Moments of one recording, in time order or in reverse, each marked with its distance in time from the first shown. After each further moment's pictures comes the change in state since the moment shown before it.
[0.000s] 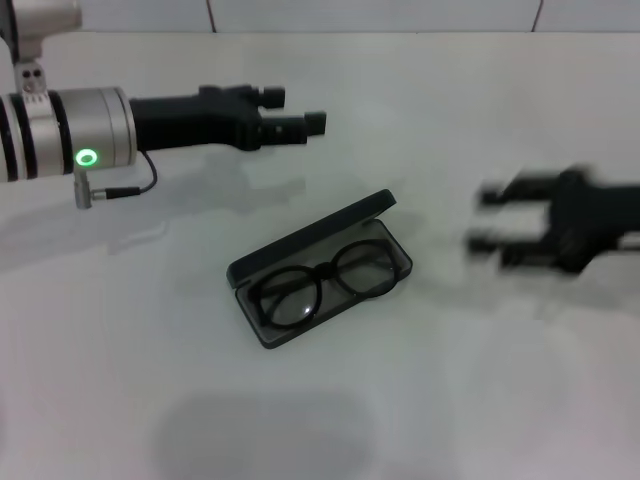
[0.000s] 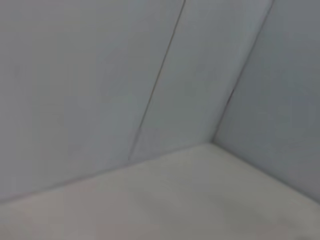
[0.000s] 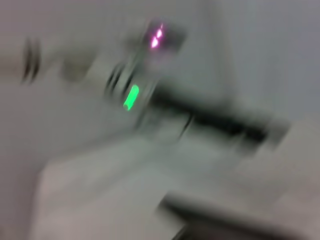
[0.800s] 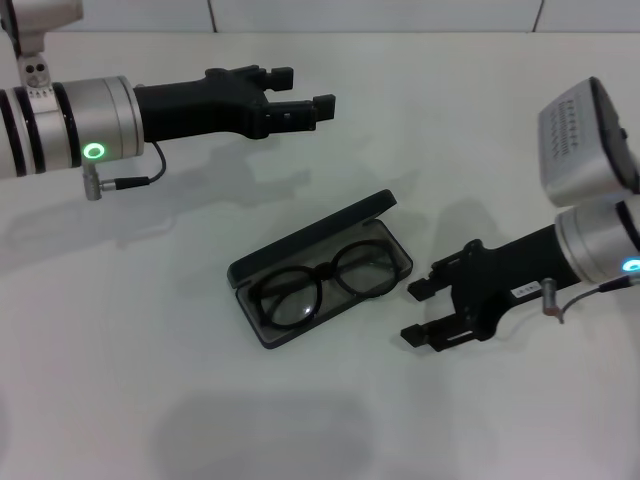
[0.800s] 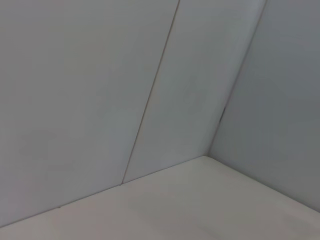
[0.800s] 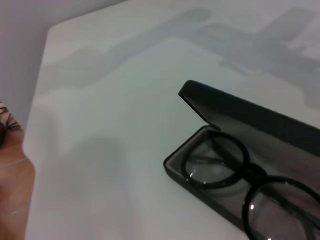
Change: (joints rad) left arm -0.001 -0.012 0.002 0.000 -0.055 -0.002 0.066; right arm 0.224 0.029 -0.340 0.104 -0.221 0.208 0.191
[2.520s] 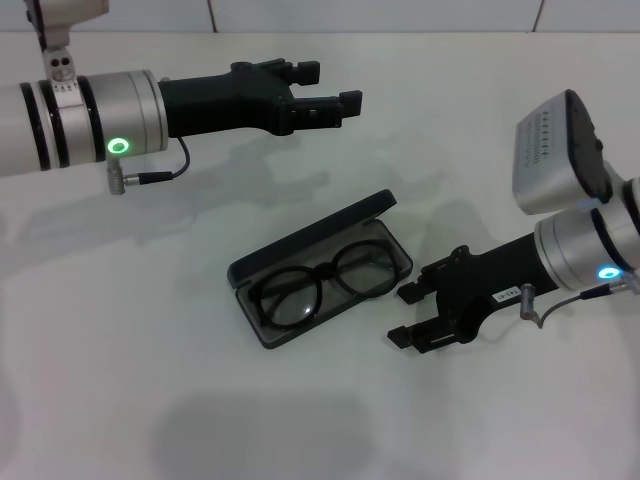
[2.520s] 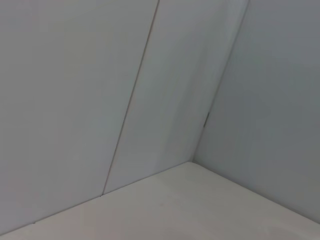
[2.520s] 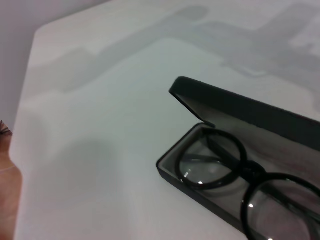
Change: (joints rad) left arm -0.027 -0.024 0.001 0.000 -0.002 0.006 0.014; right arm 0.014 0.001 -0.106 0.045 0.076 0.101 0.034
